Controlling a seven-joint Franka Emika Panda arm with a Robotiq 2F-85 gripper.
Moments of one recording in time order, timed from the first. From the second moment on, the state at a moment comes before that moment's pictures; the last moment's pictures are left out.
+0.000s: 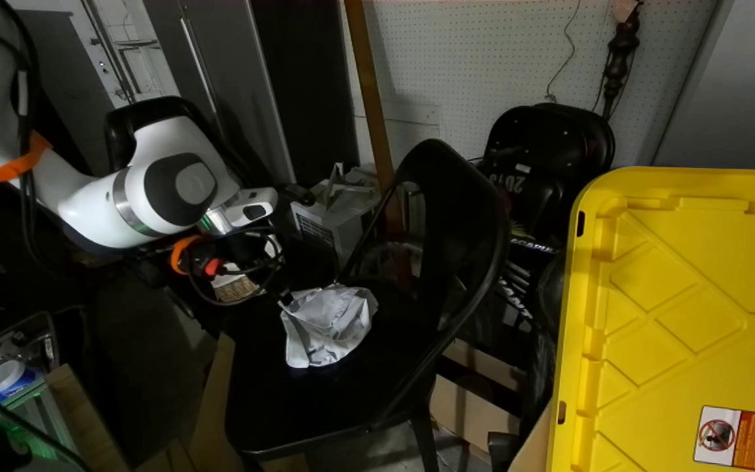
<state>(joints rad) -0.34 -0.01 0.26 -2.70 -0.73 2.80 0.57</state>
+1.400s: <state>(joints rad) -0.09 -0.43 -0.13 -2.65 0.09 2.38 -0.09</state>
